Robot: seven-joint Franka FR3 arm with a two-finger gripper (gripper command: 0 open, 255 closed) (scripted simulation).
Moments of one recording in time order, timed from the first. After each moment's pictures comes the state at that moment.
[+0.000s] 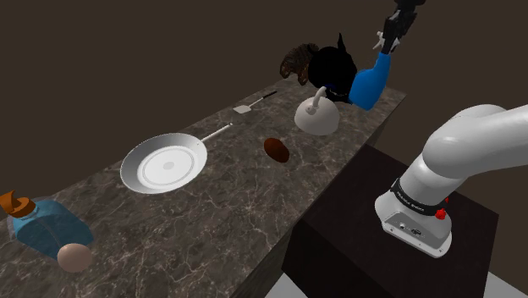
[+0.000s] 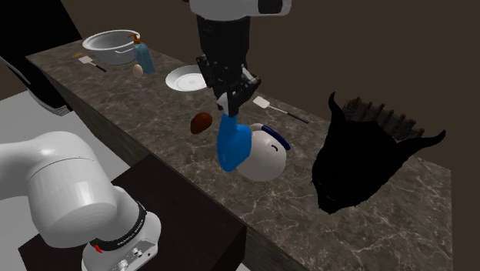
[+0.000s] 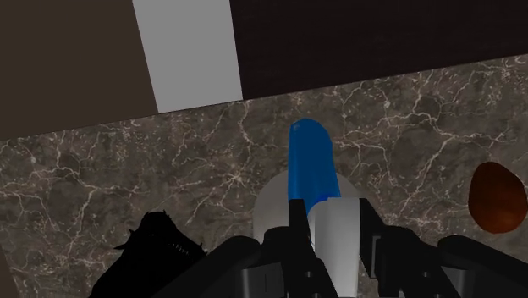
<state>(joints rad) -0.15 -0.76 -0.25 -2.35 -0.17 1.60 -0.24</state>
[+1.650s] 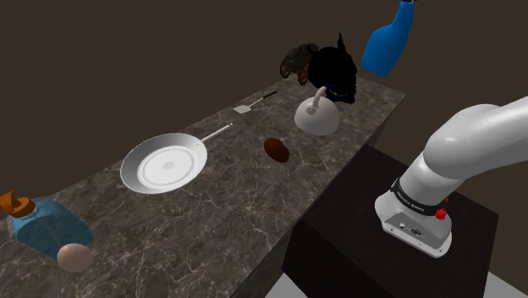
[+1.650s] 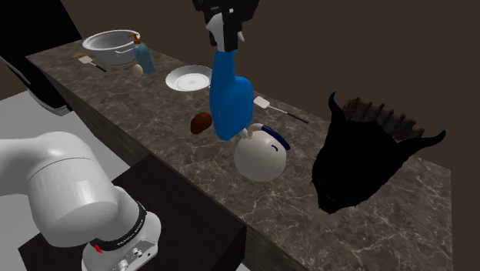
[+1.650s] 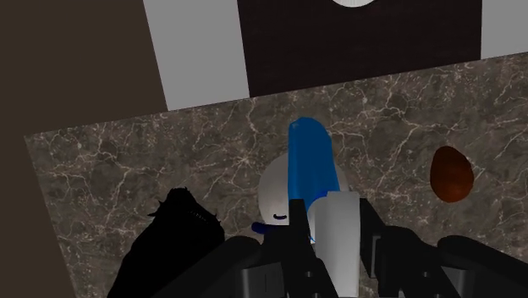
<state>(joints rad) -0.13 -0.63 -0.22 -1.92 -0.13 1.30 -0.26</state>
